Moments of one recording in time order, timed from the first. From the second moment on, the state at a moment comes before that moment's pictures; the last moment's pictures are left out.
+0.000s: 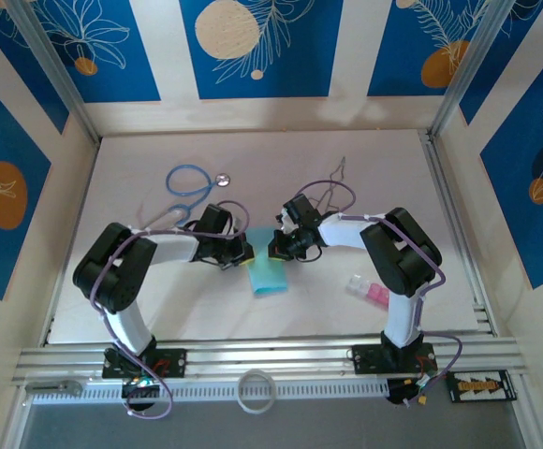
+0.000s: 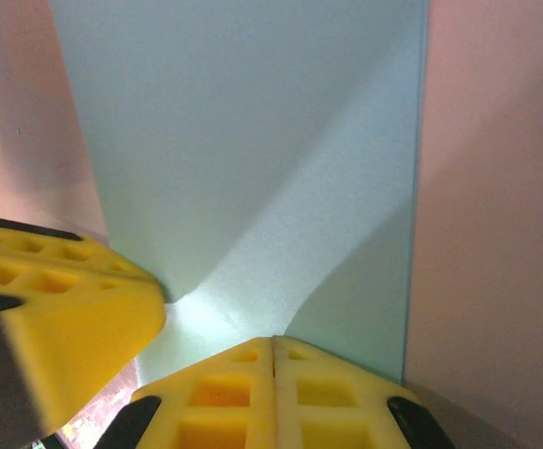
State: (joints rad) left arm -0.53 1.76 0.79 -0.04 0.51 -0.83; right arm 0.60 1.88 1.01 -0.24 -0.50 0.66
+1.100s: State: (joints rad) left arm -0.59 1.68 0.67 0.03 0.53 -0.90; right arm 0.60 1.88 1.00 -0.23 -0.49 0.70
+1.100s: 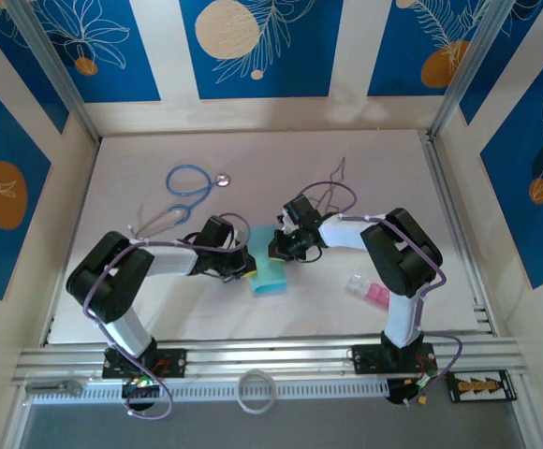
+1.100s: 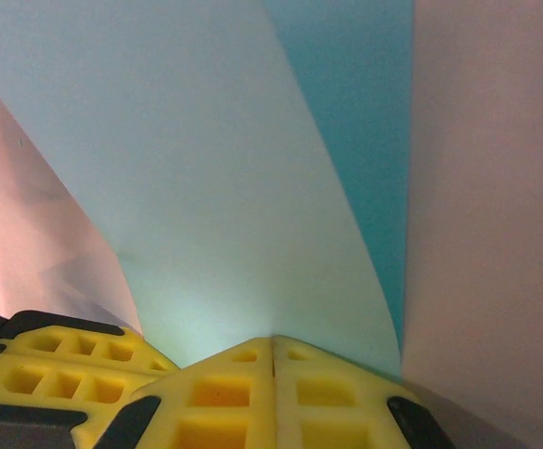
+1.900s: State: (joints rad) left arm -0.65 1.60 0.59 0.03 0.52 -0.94; right arm 0.60 1.87 0.98 -0.20 -0.49 0.71
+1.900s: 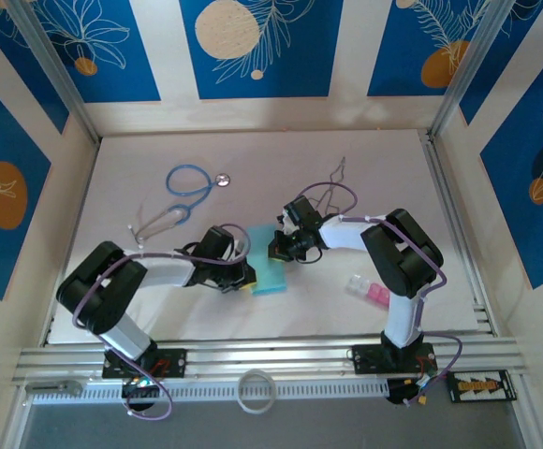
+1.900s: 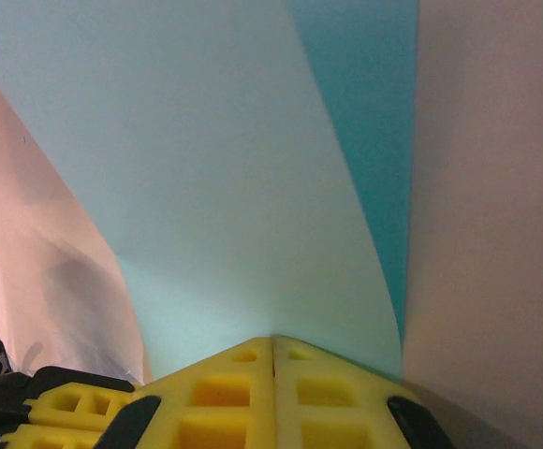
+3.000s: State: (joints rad) left arm -0.66 1.60 0.57 0.07 0.56 -0.91; right arm 0.60 1.86 0.96 -0.17 -0.49 0.71
